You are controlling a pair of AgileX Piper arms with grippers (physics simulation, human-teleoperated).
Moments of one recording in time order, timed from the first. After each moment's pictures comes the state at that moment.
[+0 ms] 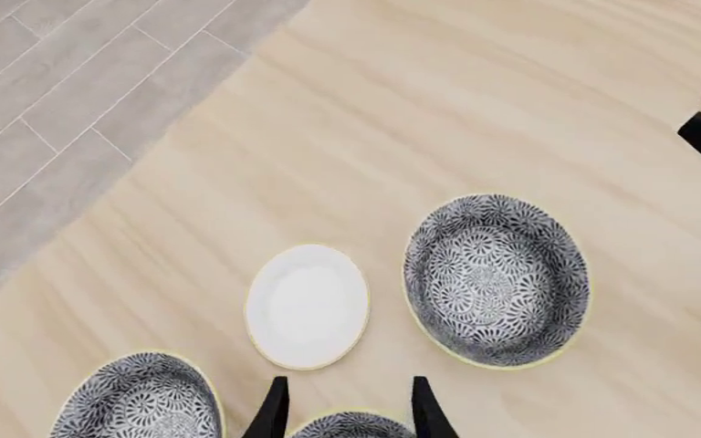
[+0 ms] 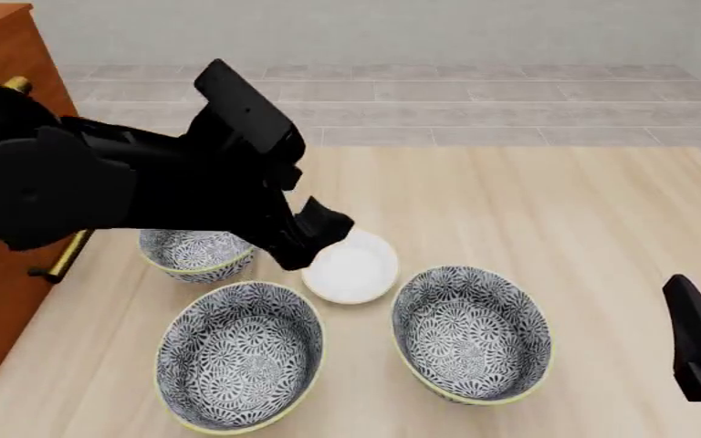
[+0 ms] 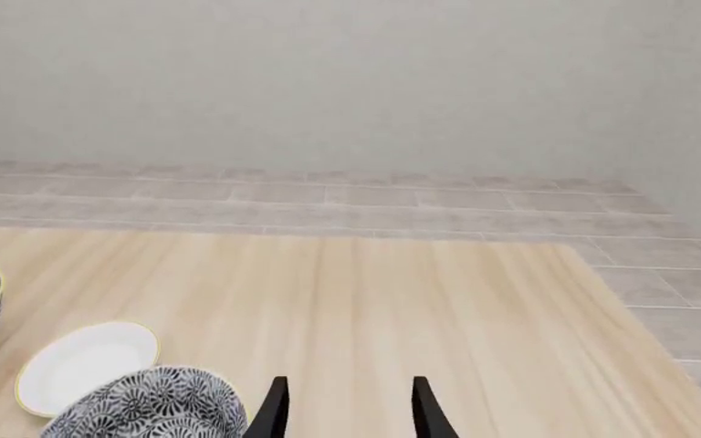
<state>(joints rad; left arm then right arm) -0.79 1.26 -0.96 0.41 0.16 0.00 0.07 0.00 -0.03 -0.03</state>
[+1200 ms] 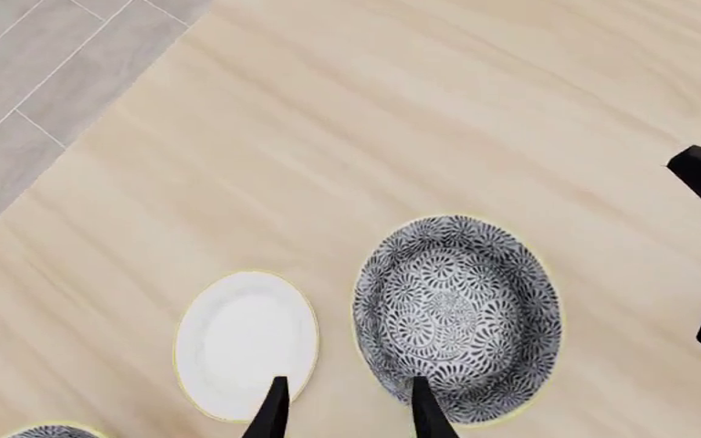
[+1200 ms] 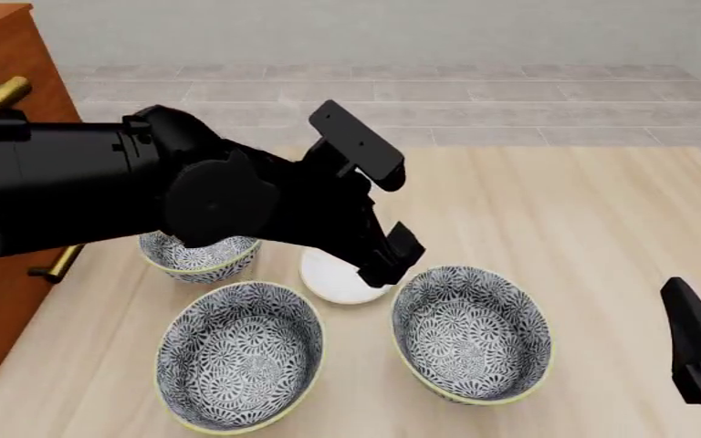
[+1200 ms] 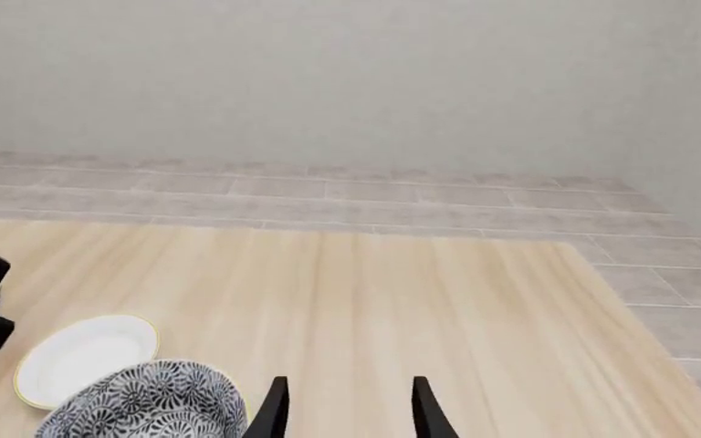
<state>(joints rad) -0.88 1.52 -1.09 0.36 0.09 0.01 0.07 0.00 -0.02 -0.05</state>
